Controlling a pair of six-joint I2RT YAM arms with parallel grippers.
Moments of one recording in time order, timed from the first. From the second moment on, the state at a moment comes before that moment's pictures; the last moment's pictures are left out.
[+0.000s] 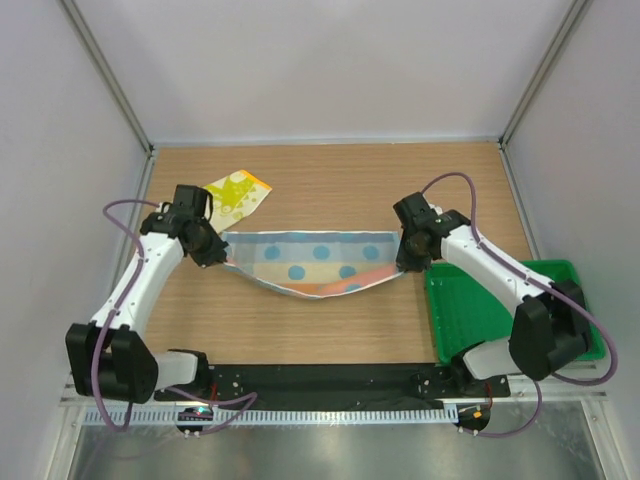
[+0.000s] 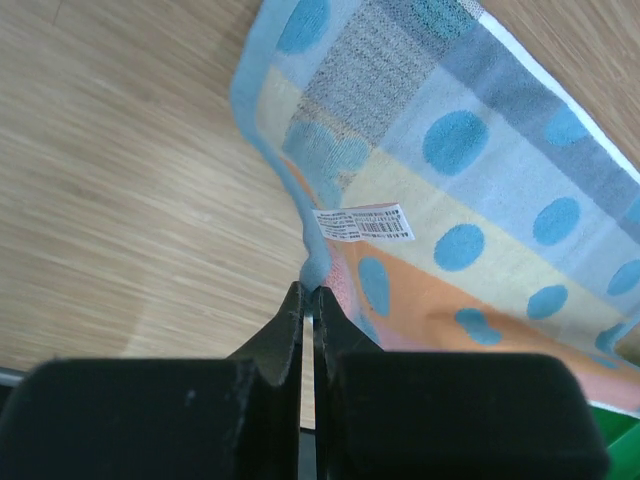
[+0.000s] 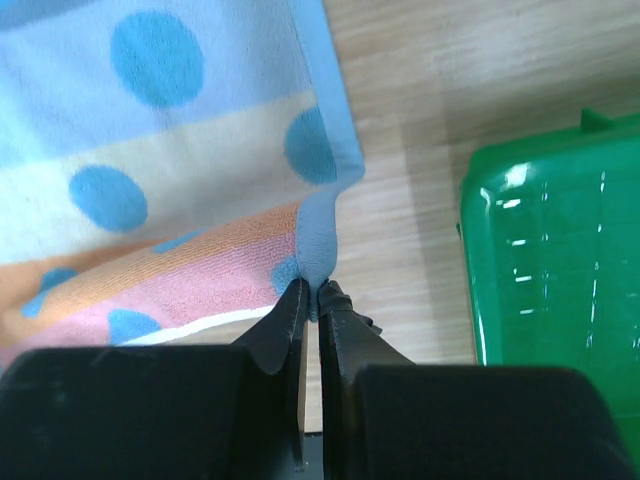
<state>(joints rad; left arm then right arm) -0.13 1.24 1.05 -0.94 -0.05 -0.76 0.47 1.38 1.01 -0.85 0.16 0.71</state>
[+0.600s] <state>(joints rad) -0.08 1.60 1.36 -0.93 -0.03 -0.65 0.33 1.69 1.31 -0.83 0.07 0.57</state>
